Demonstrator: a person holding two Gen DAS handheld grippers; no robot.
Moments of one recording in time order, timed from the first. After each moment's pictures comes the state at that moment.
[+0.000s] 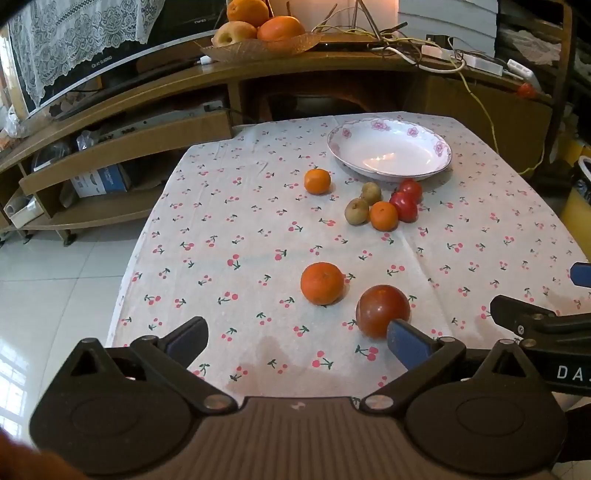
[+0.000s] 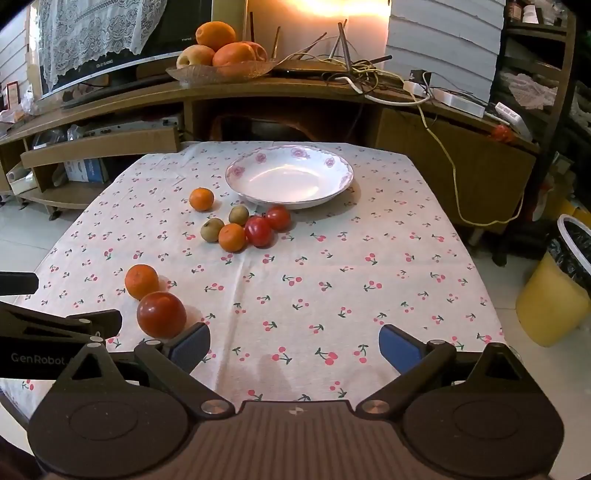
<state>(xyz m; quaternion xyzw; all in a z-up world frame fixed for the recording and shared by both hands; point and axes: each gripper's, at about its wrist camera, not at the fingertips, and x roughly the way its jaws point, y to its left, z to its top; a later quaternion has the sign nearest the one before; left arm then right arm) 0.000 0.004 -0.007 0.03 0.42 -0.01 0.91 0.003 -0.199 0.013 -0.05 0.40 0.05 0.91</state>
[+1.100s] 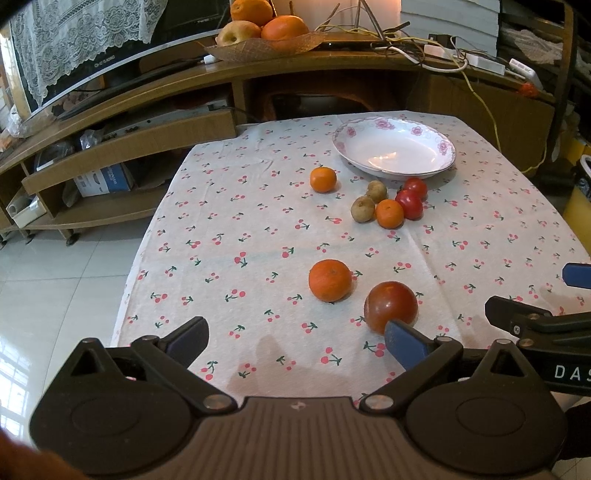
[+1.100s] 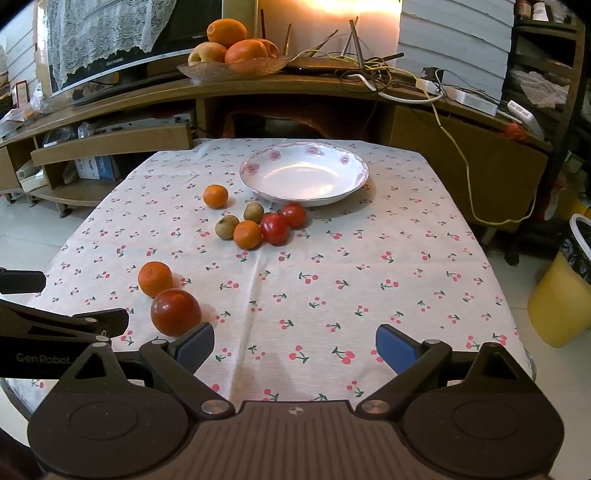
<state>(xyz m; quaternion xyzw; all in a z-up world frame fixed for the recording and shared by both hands) -0.002 0.010 -0.008 0.04 0.42 -0.01 0.91 0.004 -0.193 0.012 -0.05 0.40 0.07 0.91</state>
